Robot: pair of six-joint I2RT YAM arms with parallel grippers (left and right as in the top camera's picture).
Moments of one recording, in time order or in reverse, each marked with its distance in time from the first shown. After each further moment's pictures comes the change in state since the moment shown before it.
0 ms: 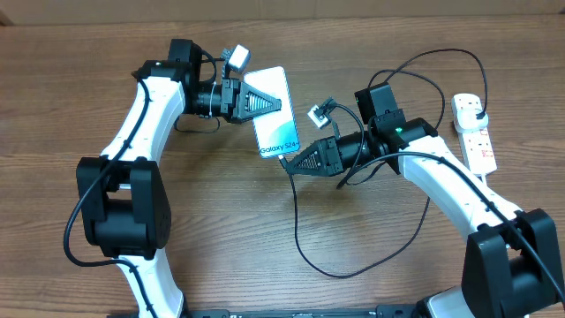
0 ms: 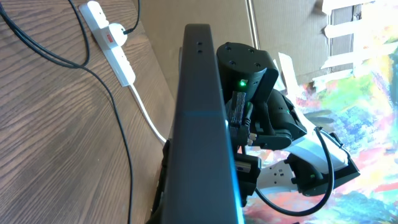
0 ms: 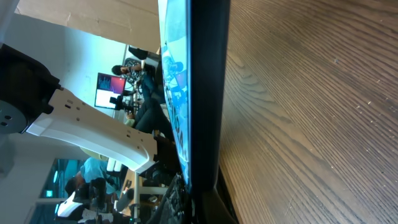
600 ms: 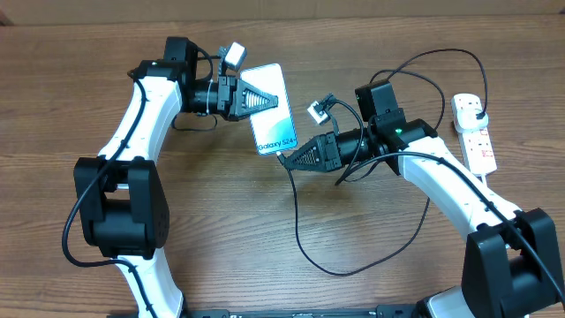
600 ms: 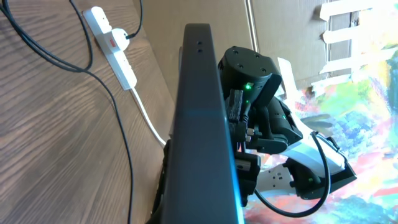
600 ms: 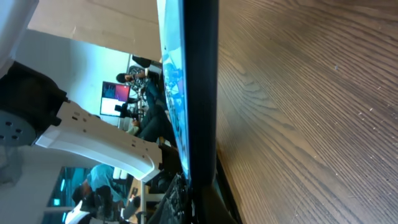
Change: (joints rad) left arm 0.014 0.000 0.000 0.055 0.003 -0.063; right arm 0.000 0.000 -0.009 0.099 -0.002 0.119
